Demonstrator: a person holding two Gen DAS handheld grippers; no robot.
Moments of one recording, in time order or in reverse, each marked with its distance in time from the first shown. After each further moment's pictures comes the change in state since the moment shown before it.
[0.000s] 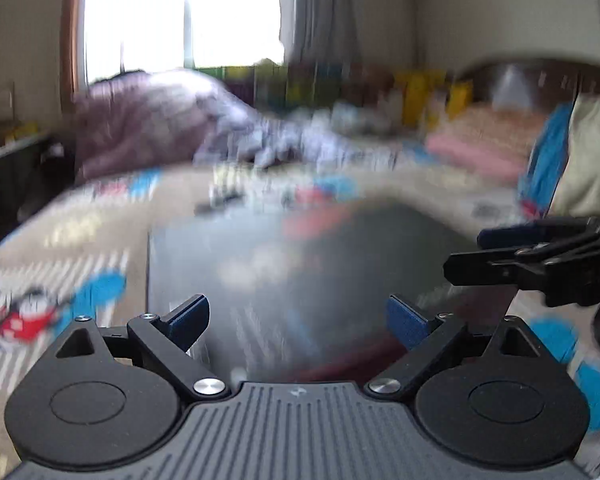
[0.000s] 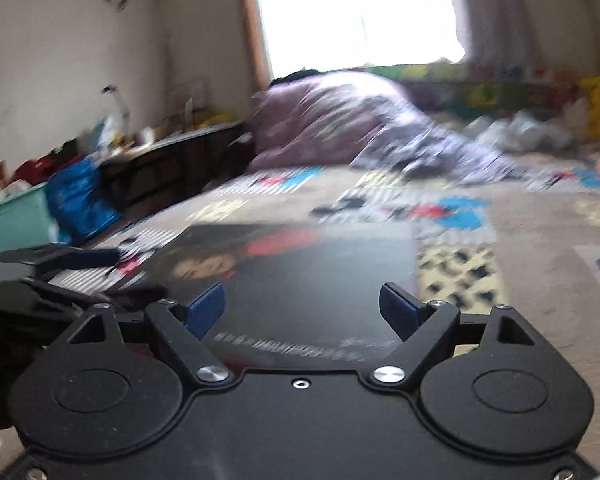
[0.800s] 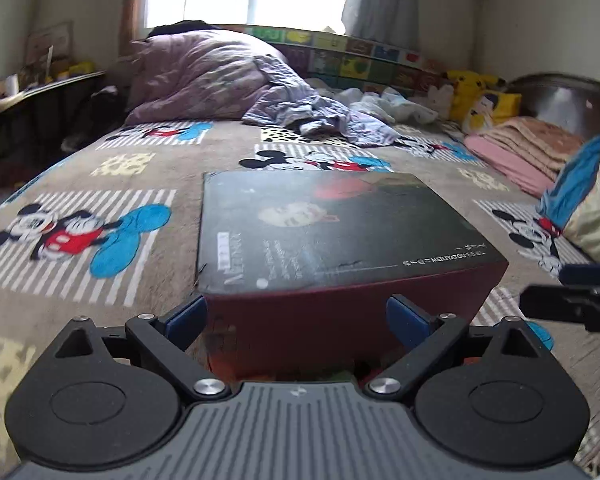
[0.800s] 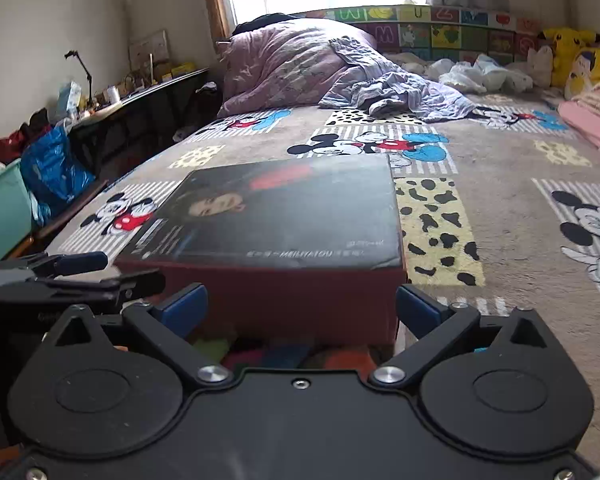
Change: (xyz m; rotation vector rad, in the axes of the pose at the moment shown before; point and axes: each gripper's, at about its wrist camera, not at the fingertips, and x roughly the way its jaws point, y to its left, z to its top) left arm -0.072 -0.004 -0.003 -0.189 0.095 0.116; right arm -0.076 0.047 -0.011 0.059 0.117 -0.179
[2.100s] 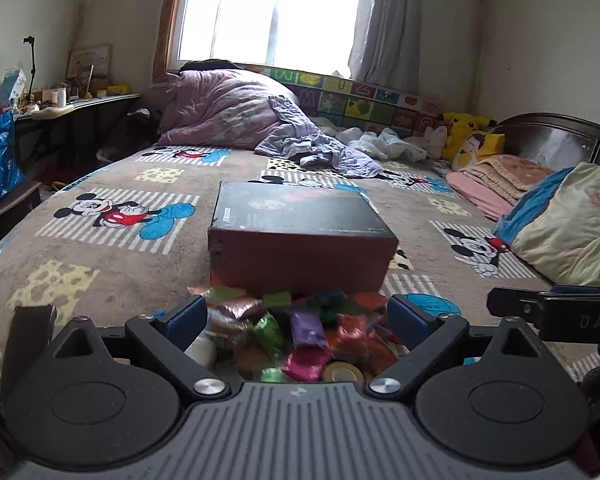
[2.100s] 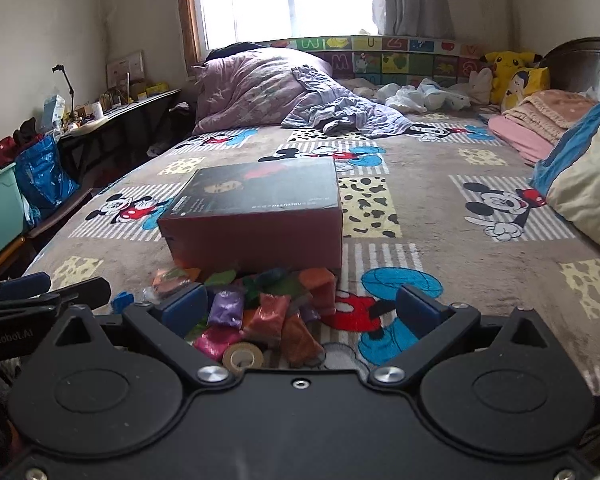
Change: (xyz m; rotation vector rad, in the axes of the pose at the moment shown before) left arm -0.211 -0.069 -0.081 -0.062 -0.110 0.027; right arm -0.173 0.035 -0.068 0.021 -0.063 -0.140
